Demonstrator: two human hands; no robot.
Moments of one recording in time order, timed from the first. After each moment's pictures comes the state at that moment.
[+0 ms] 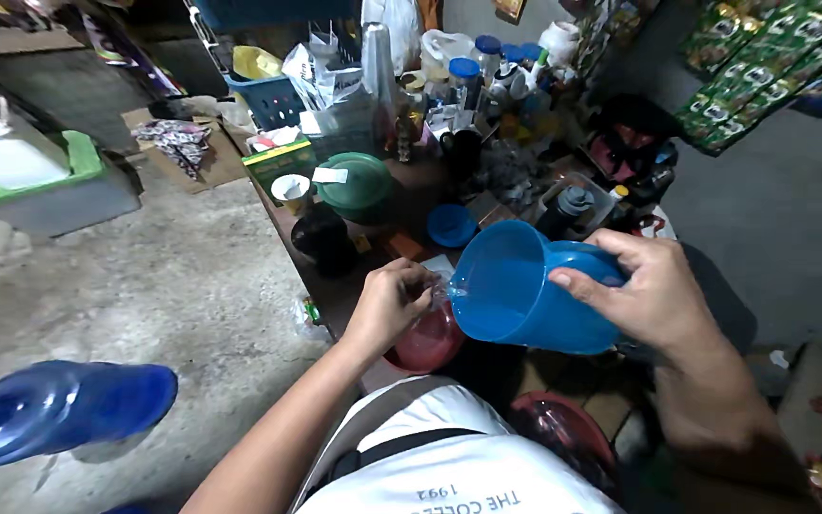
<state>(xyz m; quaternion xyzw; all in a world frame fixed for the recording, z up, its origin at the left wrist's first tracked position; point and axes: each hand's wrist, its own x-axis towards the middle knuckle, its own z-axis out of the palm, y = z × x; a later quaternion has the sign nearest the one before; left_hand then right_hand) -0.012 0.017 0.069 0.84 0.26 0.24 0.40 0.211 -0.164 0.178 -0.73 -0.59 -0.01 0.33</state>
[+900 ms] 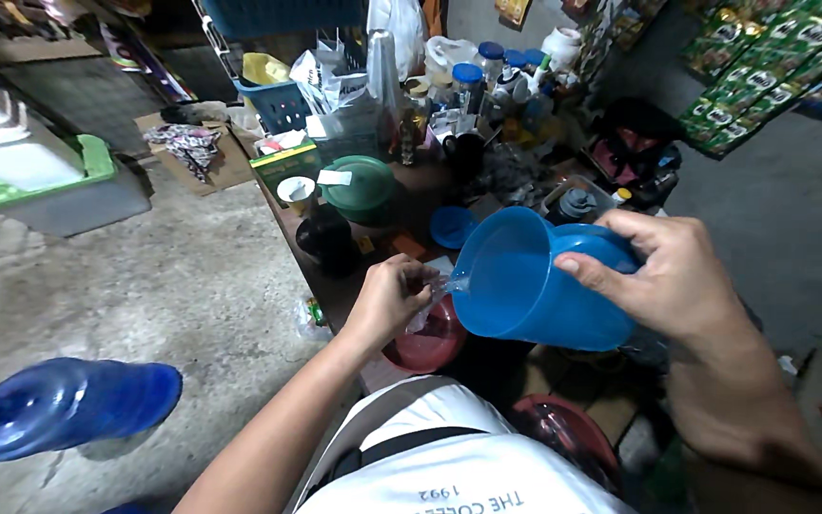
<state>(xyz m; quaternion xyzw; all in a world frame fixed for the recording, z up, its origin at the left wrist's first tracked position) -0.011 0.018 0.082 0.85 0.29 0.22 0.40 0.209 -0.160 0.203 -0.71 -0.62 -0.03 0.32</state>
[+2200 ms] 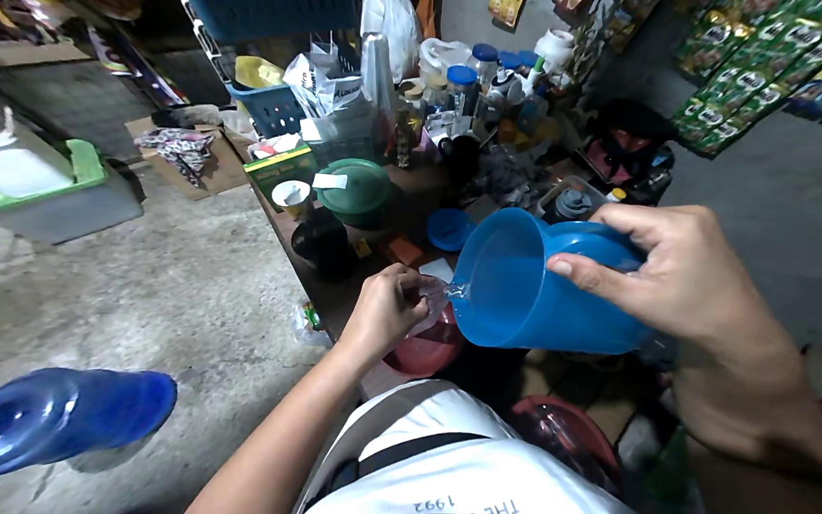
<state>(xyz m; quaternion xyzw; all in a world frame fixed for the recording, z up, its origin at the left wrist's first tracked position) -0.015 0.016 0.075 0.84 0.30 0.20 0.40 0.201 -0.155 0.221 -0.70 -0.65 -0.04 0.28</state>
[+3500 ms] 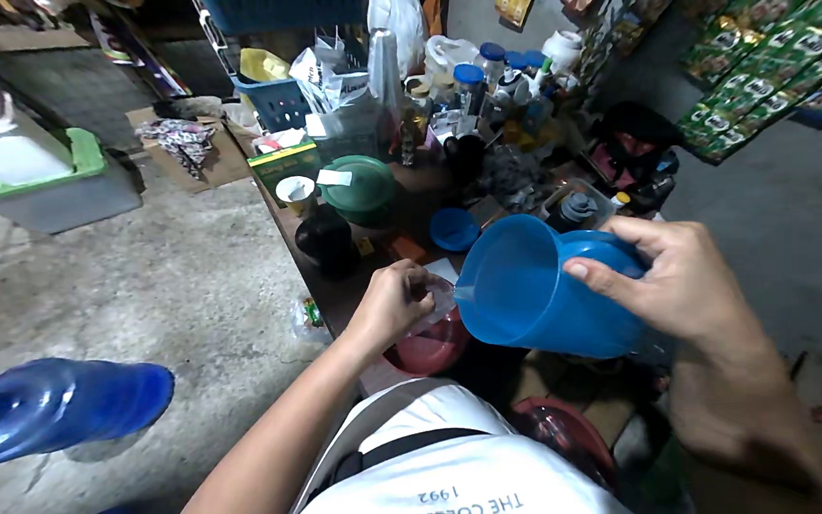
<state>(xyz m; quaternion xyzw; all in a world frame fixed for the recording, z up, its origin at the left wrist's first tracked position) -0.010 0.025 0.079 0.85 0.28 0.18 0.41 0.214 -0.154 0.204 -0.73 -0.62 -0.01 0.31</state>
